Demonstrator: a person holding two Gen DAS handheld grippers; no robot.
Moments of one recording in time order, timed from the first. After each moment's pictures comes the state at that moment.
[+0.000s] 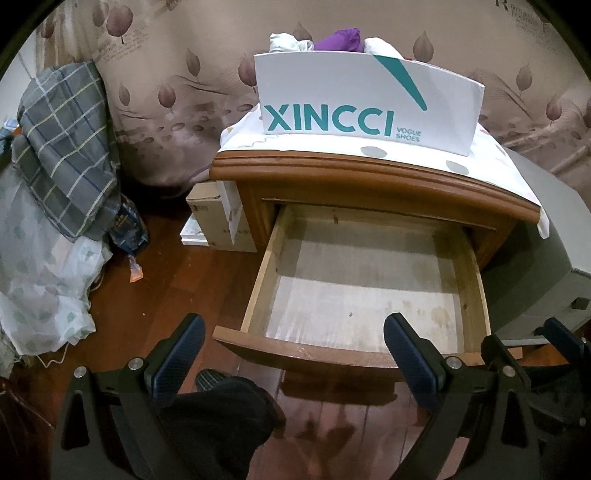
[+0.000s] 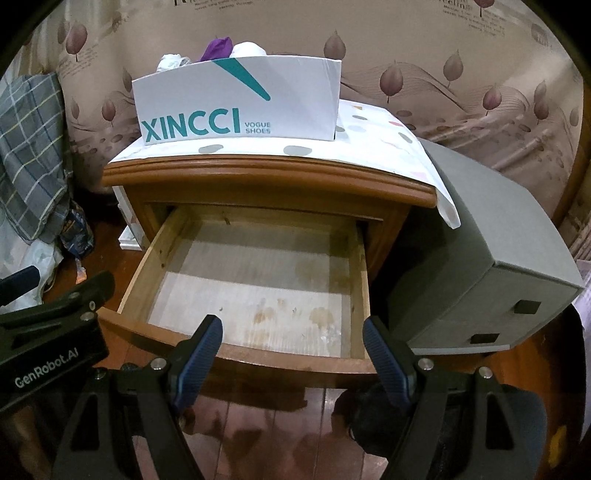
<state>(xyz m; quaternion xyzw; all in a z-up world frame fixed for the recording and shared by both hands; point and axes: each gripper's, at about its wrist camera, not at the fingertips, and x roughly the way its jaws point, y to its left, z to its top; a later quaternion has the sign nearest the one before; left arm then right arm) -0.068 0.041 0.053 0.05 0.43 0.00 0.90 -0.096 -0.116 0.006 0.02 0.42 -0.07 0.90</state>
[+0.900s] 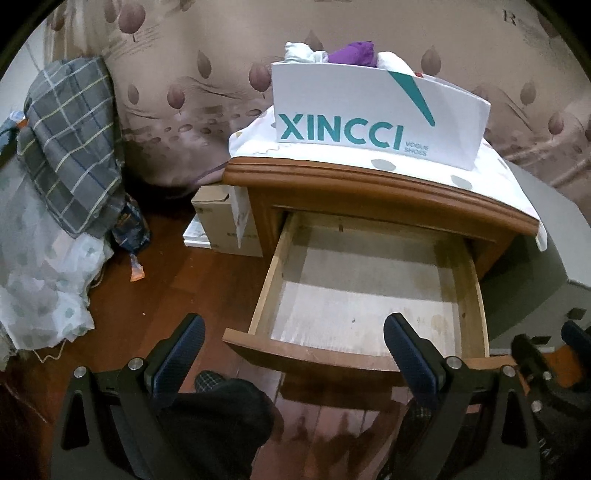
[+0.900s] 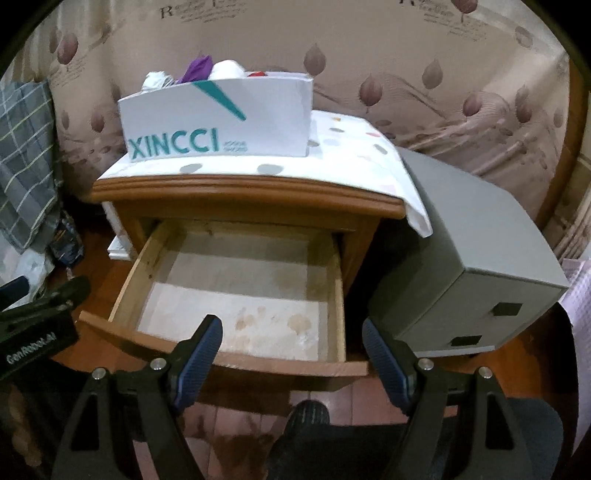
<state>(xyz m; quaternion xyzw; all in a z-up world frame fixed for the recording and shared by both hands) -0.070 0.050 0.062 0.03 0.42 0.00 0.91 -0.106 -0.129 0.026 0.02 0.41 -0.09 0.91</state>
